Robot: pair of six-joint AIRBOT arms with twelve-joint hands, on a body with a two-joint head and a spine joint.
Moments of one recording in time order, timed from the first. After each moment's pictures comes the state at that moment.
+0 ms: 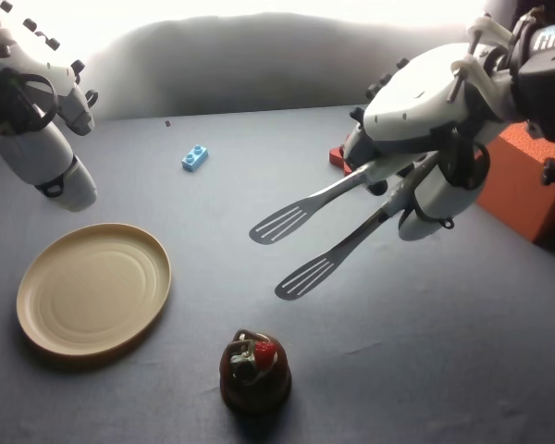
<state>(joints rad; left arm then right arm) -0.19 -0.97 1.14 0.51 0.91 0.96 -0.07 -1.21 1.21 -0.03 -0.38 -1.15</state>
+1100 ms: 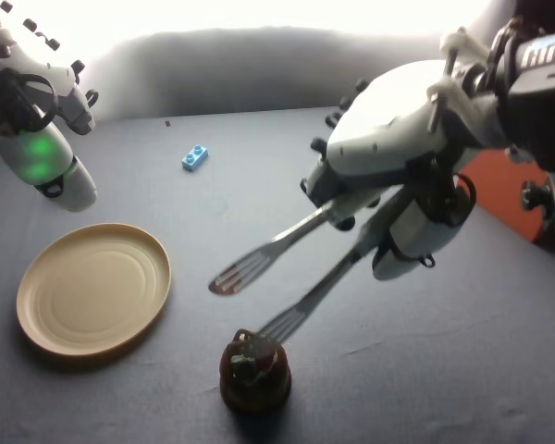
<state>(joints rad) -0.19 -0.97 1.13 0.51 0.91 0.96 -0.04 -1.17 1.05 0.00 -0.42 -1.19</state>
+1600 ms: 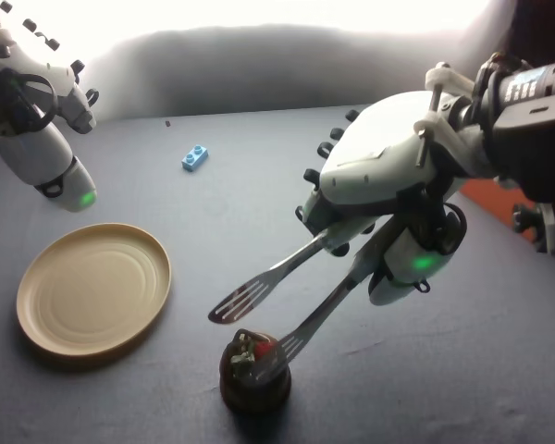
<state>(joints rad) -0.19 -0.97 1.13 0.51 0.91 0.96 -0.08 -1.19 1.05 0.00 -0.40 -1.19</state>
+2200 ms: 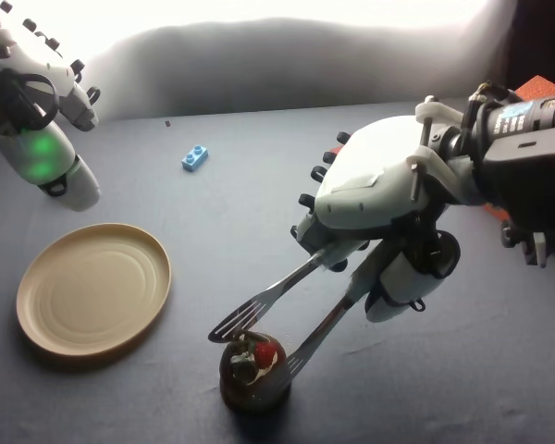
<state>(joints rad) -0.19 -0.97 1.13 0.51 0.91 0.96 -0.14 -1.21 1.05 0.00 -0.32 -1.25</state>
